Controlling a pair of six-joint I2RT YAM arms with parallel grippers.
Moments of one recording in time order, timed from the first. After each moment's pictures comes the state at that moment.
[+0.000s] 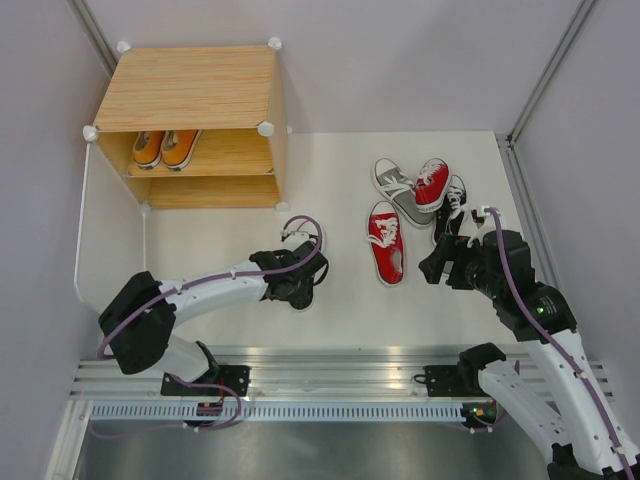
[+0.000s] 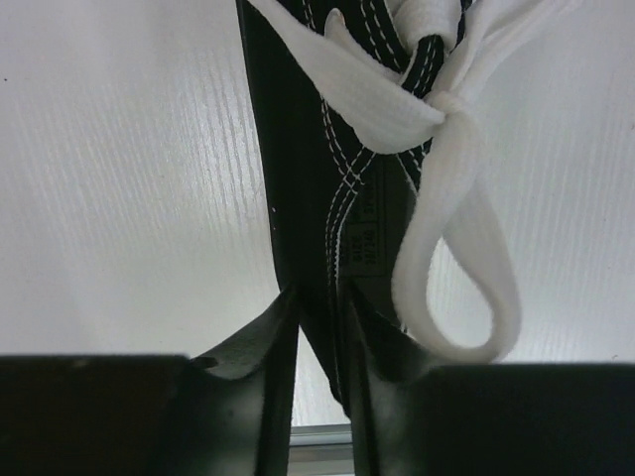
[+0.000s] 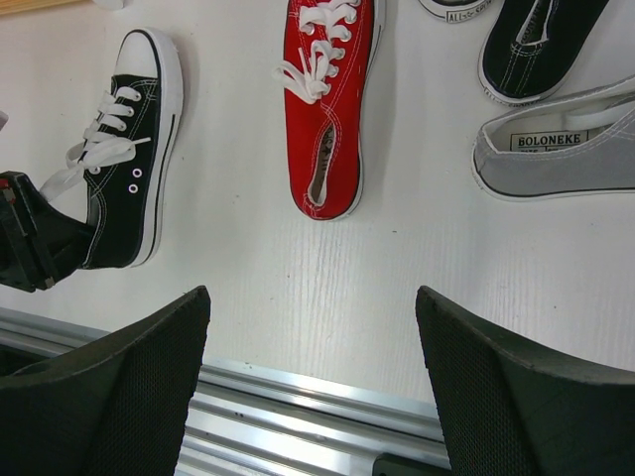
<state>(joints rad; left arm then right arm) -0.92 1.45 0.89 -0.64 -0.36 -0.79 0.32 0.66 0.88 -0.85 -0.05 0.44</state>
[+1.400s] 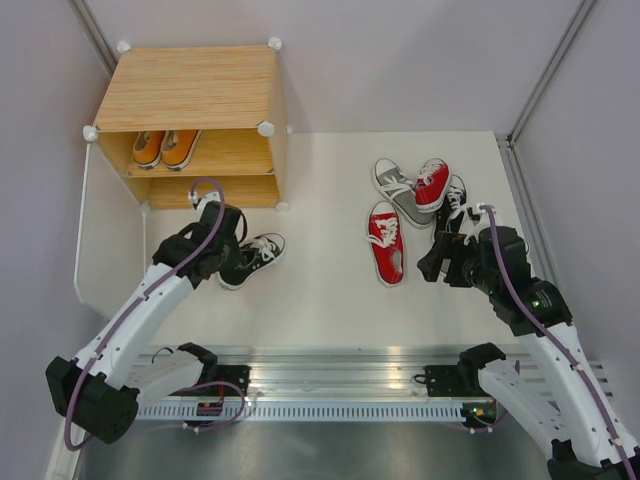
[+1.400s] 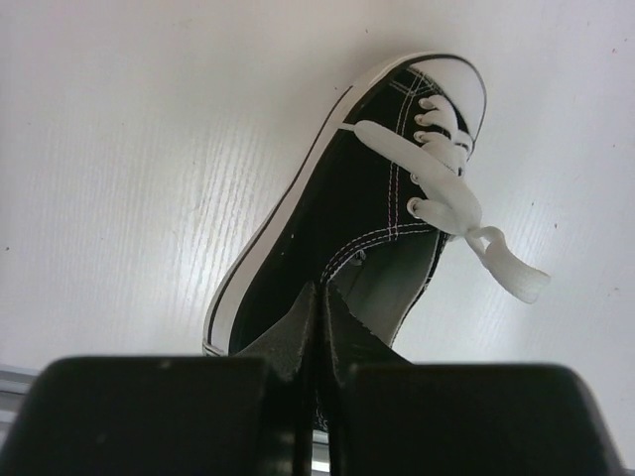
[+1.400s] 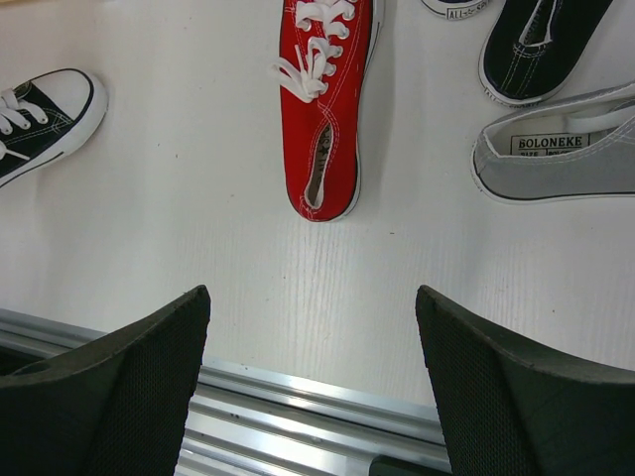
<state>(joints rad) -0.45 1.06 0.98 -0.87 -0.37 -0.61 0.32 0.68 0.88 -0.83 -0.05 0.43</state>
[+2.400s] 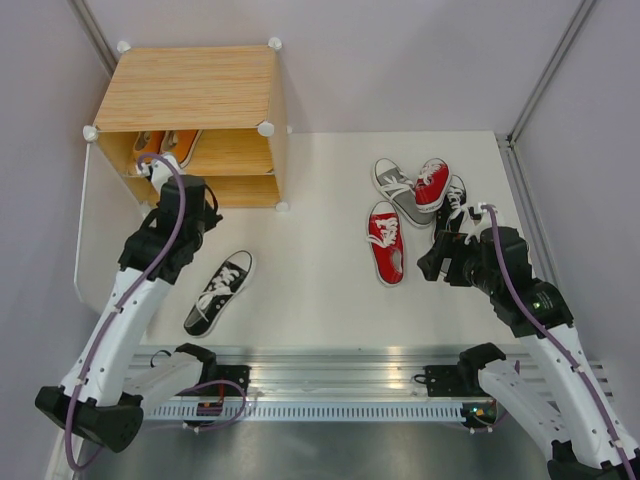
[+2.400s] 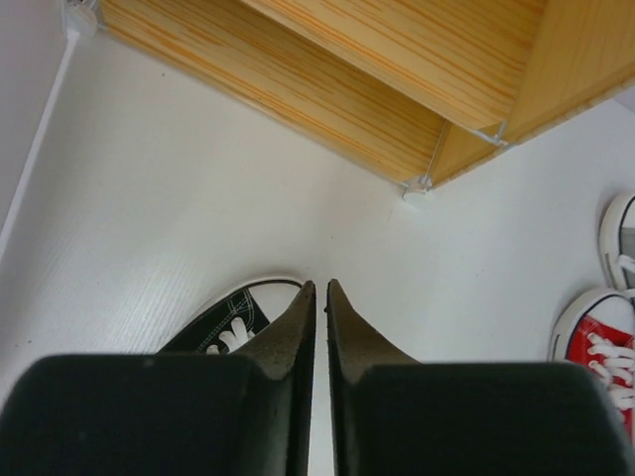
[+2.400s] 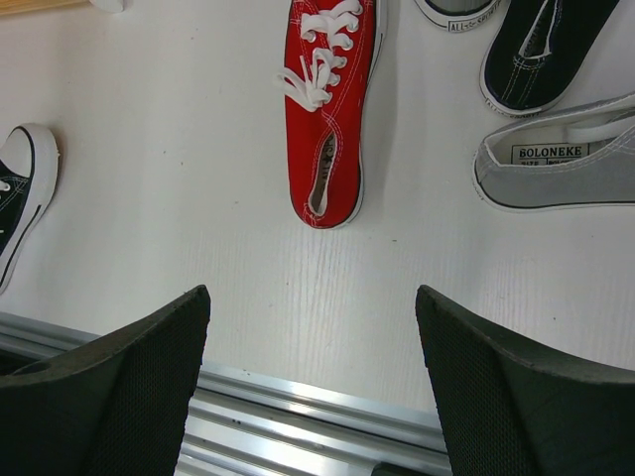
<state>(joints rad) -0.33 1.00 1.20 -0.77 -0.52 -0.62 0.32 0.68 0.88 -0.82 -0.05 0.43</state>
